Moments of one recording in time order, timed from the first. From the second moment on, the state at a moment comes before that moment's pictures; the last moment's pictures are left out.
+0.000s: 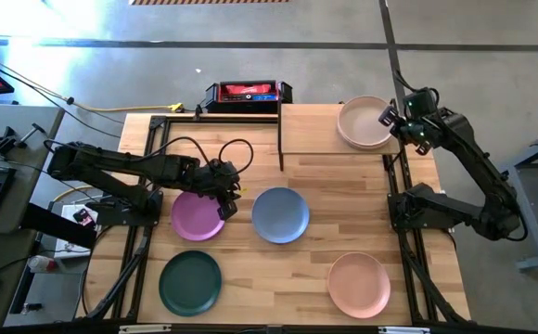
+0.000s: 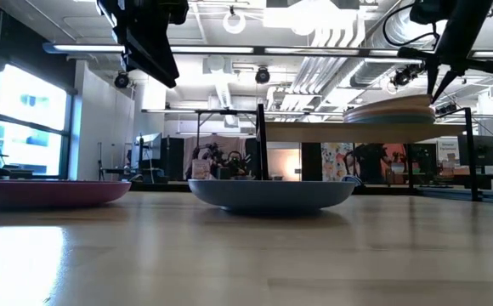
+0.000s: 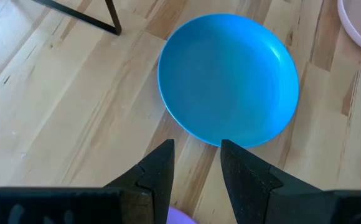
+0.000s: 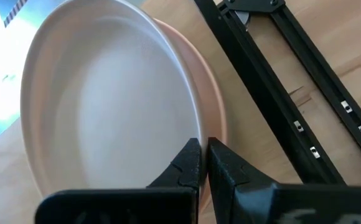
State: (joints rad) left arm -0.07 1.29 1.04 -0.68 -0.19 -0.43; right arm -1.09 0.89 1.01 -1.12 0.07 1.03
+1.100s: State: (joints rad) left arm -0.07 1.29 1.04 -0.68 -0.20 -0.44; right arm -1.09 0.89 1.01 -1.12 0.06 1.03
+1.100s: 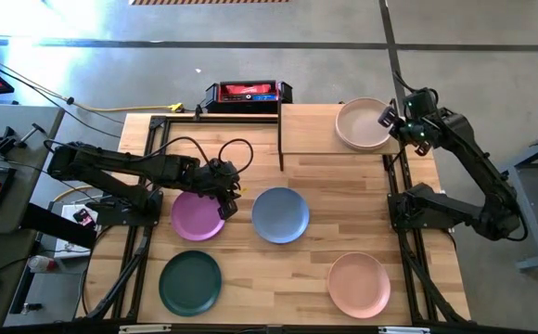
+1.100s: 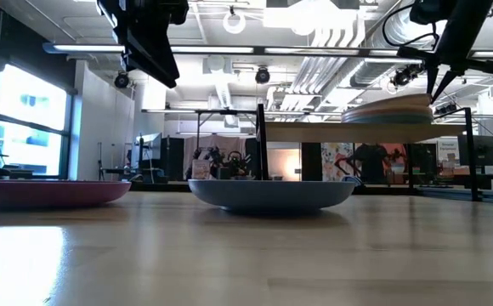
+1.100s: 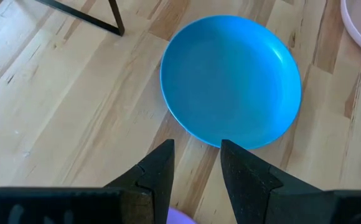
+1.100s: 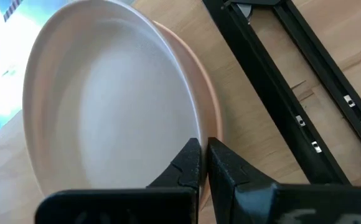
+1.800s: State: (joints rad) left arm -0.07 1.29 1.04 -0.68 -0.20 -0.44; right arm -1.09 0.89 1.01 -1.11 0.05 1.02
